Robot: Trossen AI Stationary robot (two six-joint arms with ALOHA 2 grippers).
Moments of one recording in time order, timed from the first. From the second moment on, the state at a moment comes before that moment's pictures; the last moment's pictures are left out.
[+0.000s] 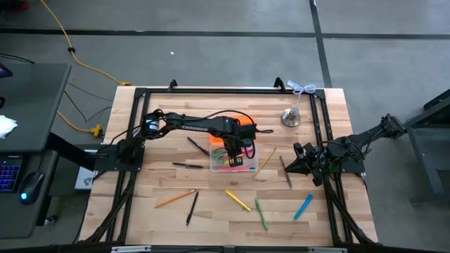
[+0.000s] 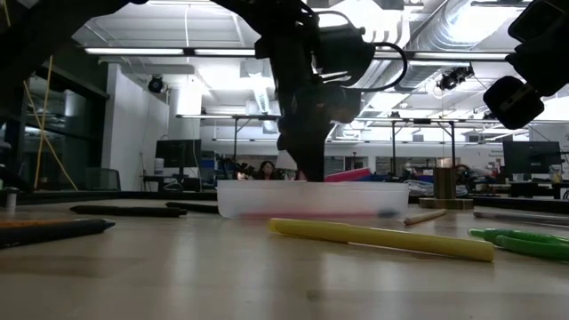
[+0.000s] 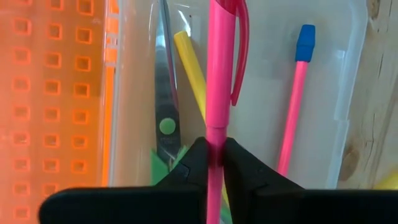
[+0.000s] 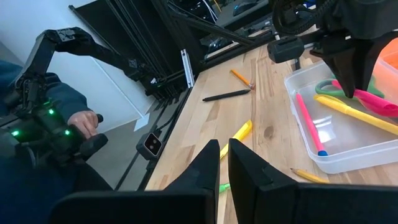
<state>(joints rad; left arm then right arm) 0.09 2.21 1.85 -0.92 0.11 -0.08 0.41 0.21 0.08 0.00 0.06 0.54</state>
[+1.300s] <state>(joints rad) 0.09 2.21 2.01 -1.17 0.11 -0.11 0.41 0.21 0.08 0.00 0.06 0.54</state>
